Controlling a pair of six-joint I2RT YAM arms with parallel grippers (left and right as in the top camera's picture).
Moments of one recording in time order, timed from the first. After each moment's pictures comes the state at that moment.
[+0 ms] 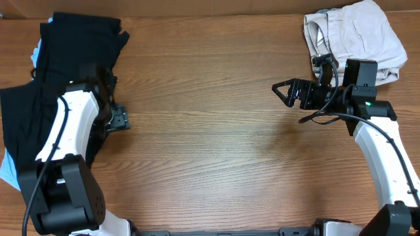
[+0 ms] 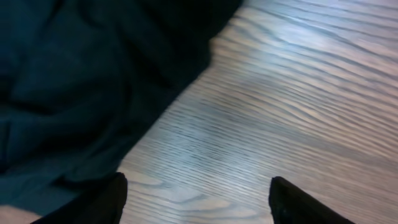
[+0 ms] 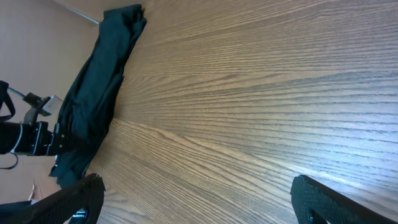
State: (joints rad) left arm 0.16 1.74 1.27 -1.05 -0.16 -0.17; right arm -0.08 1.45 1.06 -0.50 -0.77 0.13
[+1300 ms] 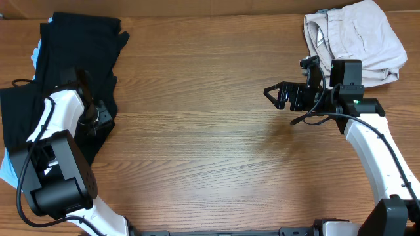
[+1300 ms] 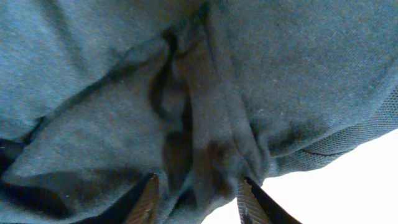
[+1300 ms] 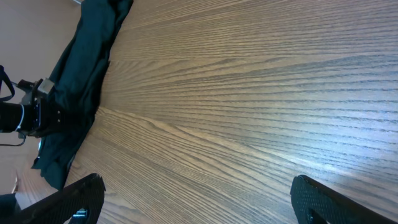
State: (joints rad) left arm 0.30 1.89 1.26 -0.84 -0.12 -0.24; right arm -0.01 1.48 1.06 -0.51 -0.69 0.13
